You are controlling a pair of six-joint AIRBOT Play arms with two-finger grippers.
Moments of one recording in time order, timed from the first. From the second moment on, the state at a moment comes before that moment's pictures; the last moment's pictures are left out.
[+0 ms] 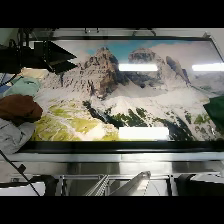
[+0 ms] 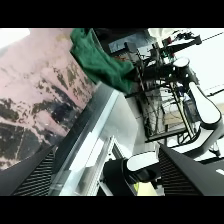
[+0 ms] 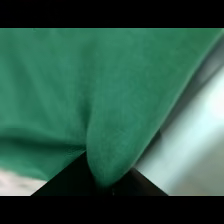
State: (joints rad) left arm 0.11 -1.52 1.54 0.22 -1.60 -1.08; right arm -1.23 -1.56 1.35 -1.36 1.32 1.49
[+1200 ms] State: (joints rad) left arm 0.09 -1.42 1.37 0.27 -1.64 -1.03; right arm -0.53 -0.90 0.90 -0.87 1.29 1.37
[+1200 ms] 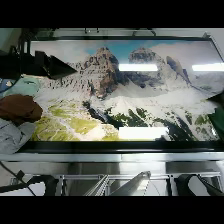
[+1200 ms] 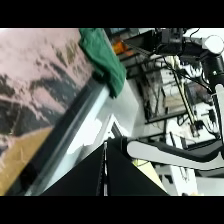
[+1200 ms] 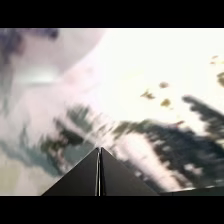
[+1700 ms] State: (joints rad) left arm -0.03 -1.10 0.73 0.37 -1.48 -0.97; right arm -0.06 -0.63 0.48 -0.84 1.07 1.41
